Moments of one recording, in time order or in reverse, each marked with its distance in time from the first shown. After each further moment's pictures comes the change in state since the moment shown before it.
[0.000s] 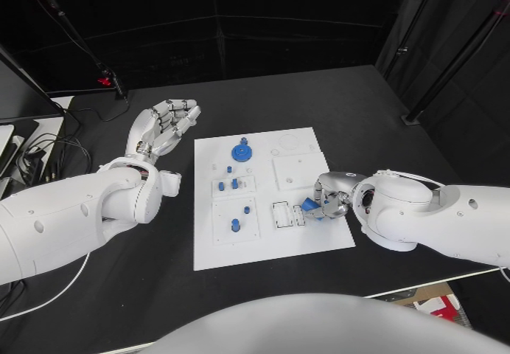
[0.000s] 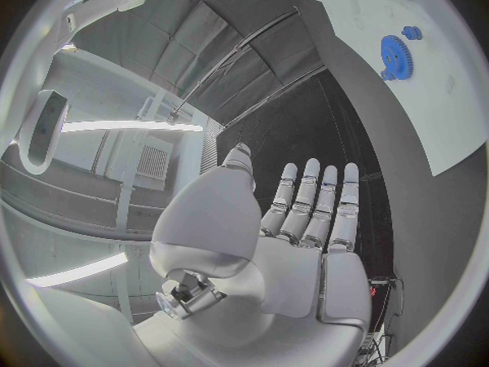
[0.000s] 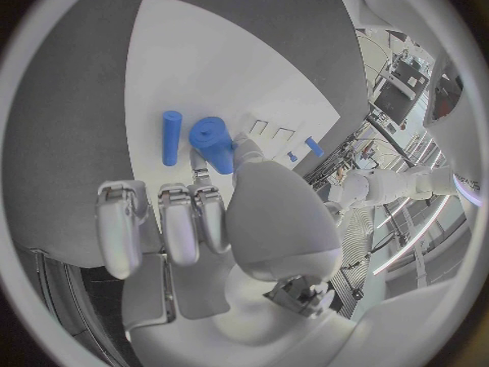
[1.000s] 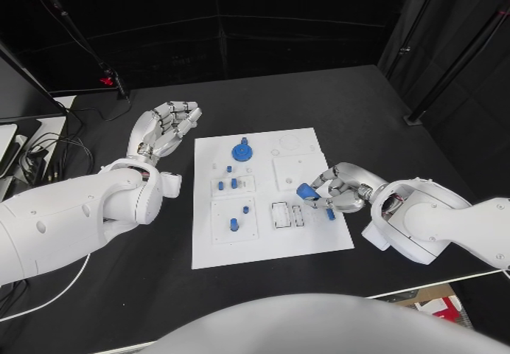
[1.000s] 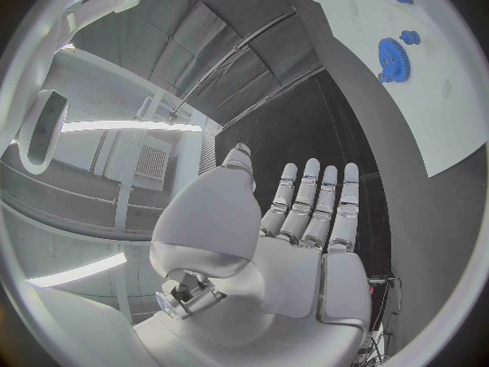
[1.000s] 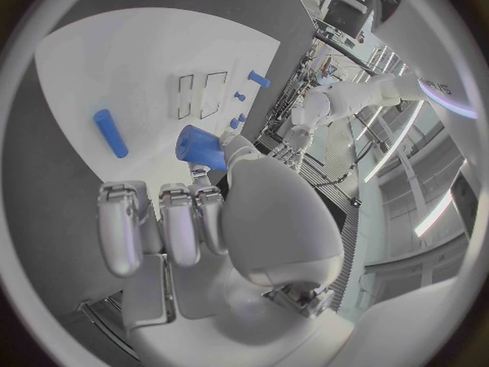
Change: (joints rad) left arm -0.008 -0.004 0.000 -0.002 0.000 0.003 0.000; left_hand 0.000 0.000 -0.003 0.003 0.000 0.000 0.000 0.000 -0.001 0.000 0.000 0.004 0.000 0.000 0.000 0.000 -0.001 0.000 0.000 0.000 0.000 -0.001; right arm -0.010 -0.129 -0.008 0.101 0.432 -0.358 0.336; right_hand 0.062 -0.040 0.142 -0.019 0.105 0.083 0.060 -0.202 -0.116 0.001 -0.019 0.000 0.000 0.002 -0.016 0.000 0.000 0.000 0.000 -0.014 0.000 0.000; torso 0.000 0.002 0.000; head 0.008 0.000
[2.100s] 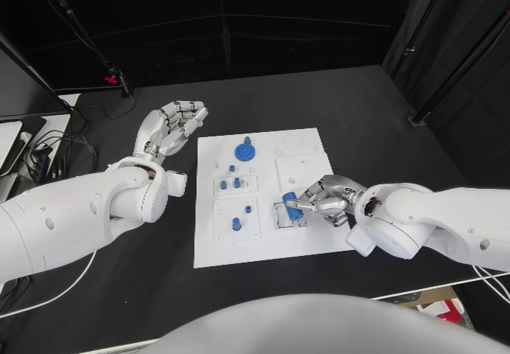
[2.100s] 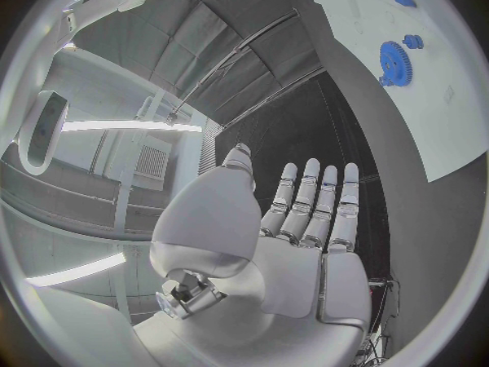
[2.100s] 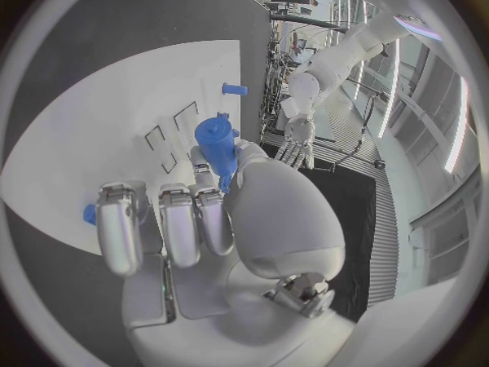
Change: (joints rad) left arm -0.002 0.013 0.000 -0.005 0.000 0.001 0.000; left_hand 0.000 0.000 -0.003 -0.003 0.004 0.000 0.000 0.005 0.000 0.000 0.000 0.000 0.000 0.000 0.000 0.004 -0.001 0.000 0.000 0.000 0.000 -0.001; right arm 0.002 0.116 0.000 -0.077 0.366 0.095 0.032; right_hand -0.141 0.032 -0.082 0.073 0.037 0.147 -0.023 -0.073 0.000 0.002 -0.001 0.000 0.000 0.000 0.000 0.000 0.000 0.000 0.000 0.000 0.000 0.000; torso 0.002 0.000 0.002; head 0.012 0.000
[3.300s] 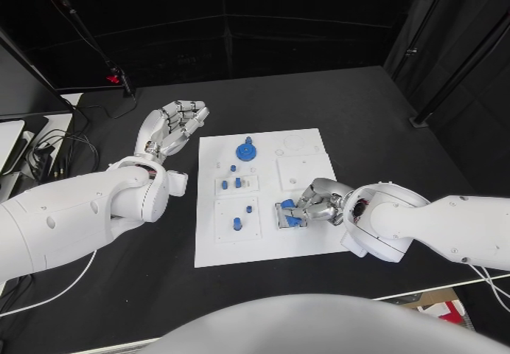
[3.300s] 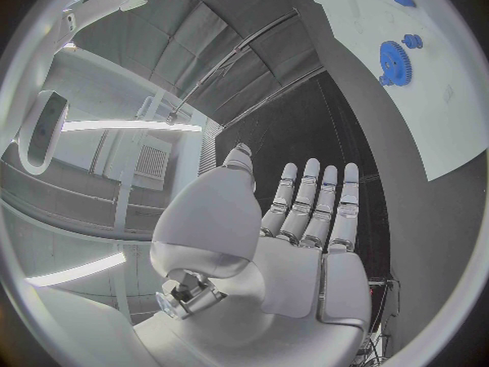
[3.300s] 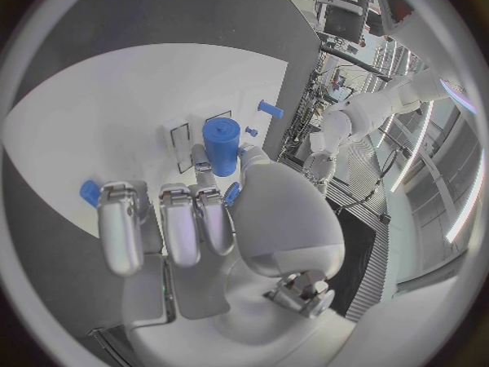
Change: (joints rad) left arm 0.000 -0.005 0.000 0.004 0.000 0.000 0.000; left_hand 0.004 0.004 0.000 0.000 0.000 0.000 0.000 0.000 -0.001 0.000 0.000 0.004 0.000 0.000 0.000 0.000 -0.001 0.000 0.000 0.000 0.000 -0.001; right arm 0.000 0.073 0.000 0.000 -0.345 0.013 -0.263; right_hand -0.041 0.020 -0.037 0.001 0.004 0.030 -0.017 -0.023 0.006 -0.004 -0.004 0.000 0.000 0.004 -0.004 0.000 0.000 0.000 0.000 -0.007 0.000 0.000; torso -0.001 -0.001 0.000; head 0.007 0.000
